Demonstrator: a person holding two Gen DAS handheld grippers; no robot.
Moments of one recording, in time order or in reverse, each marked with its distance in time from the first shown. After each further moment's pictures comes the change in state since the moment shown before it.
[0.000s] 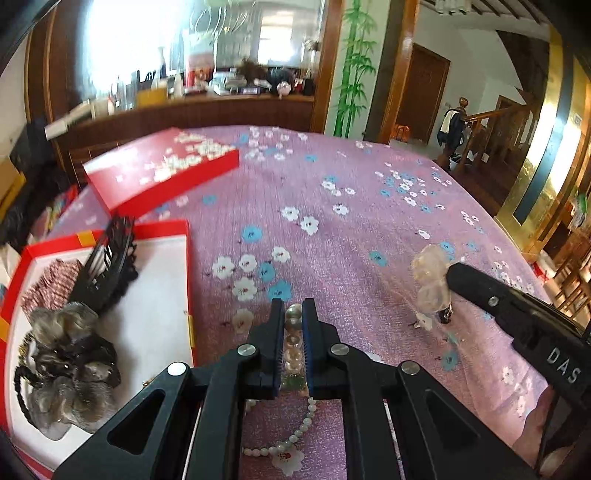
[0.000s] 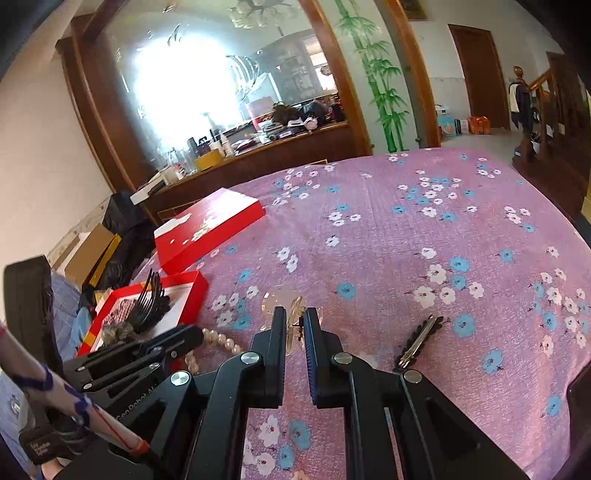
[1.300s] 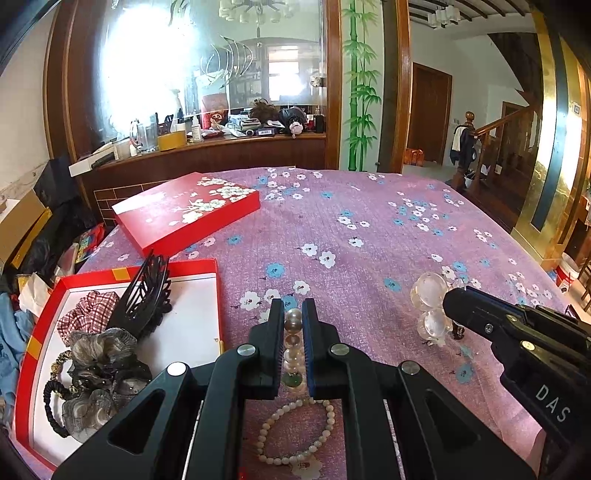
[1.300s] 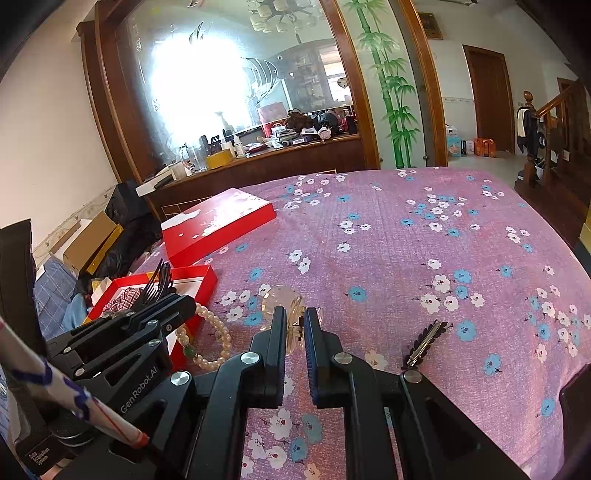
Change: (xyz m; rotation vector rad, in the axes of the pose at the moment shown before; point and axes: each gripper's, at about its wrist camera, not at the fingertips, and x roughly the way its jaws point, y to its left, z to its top) left arm -0.027 -0.007 -0.002 0.048 -0.143 0.105; right arm -0.011 0.023 -0.008 -0.074 -0.041 -0.023
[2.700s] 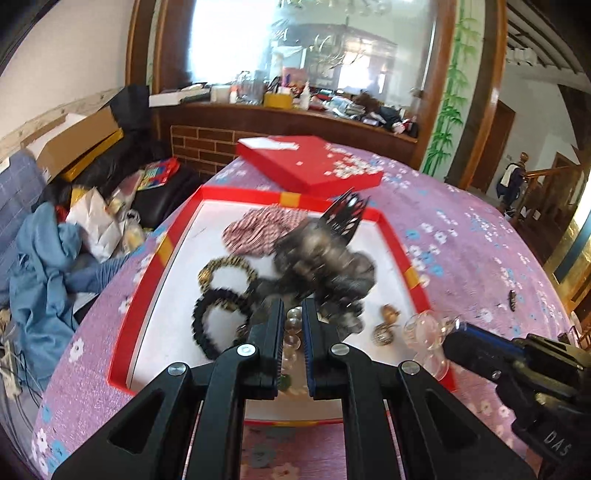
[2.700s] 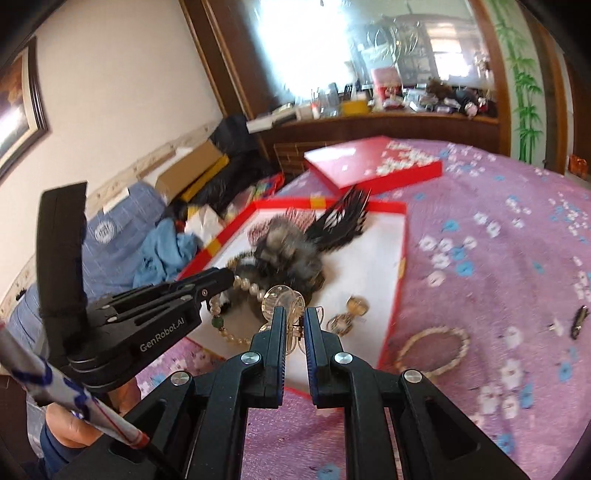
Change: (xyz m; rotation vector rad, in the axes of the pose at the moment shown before) left arm -0.072 0.183 -0.071 -0.266 0.084 0.100; right arm 0.028 0.164 -0.052 -0.212 0.190 0.330
